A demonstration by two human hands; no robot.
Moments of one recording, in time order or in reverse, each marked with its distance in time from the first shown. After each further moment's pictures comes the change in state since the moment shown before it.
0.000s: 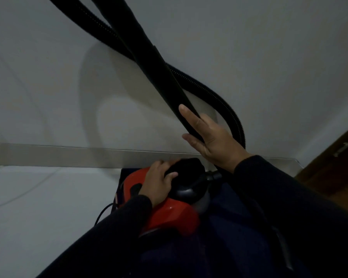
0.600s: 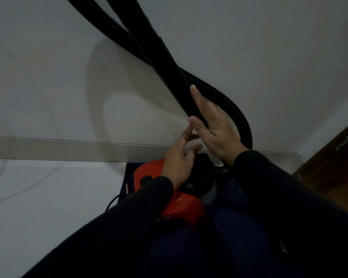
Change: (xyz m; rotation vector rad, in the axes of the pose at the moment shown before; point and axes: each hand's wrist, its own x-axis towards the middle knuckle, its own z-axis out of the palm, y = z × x) left_hand 0.011 0.066 -0.011 -0.429 0.052 0.027; right_hand 0.004 -0.013 0.008 0.281 0.102 0.216
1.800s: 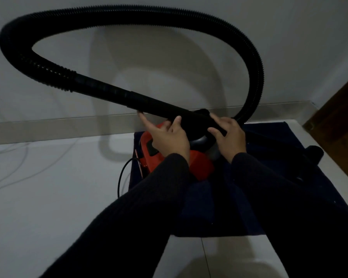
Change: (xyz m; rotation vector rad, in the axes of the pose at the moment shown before) left_hand -0.051 0.008 0.024 -0.393 0.707 -0.447; right_hand -0.131 0.040 0.046 0.005 0.190 0.746
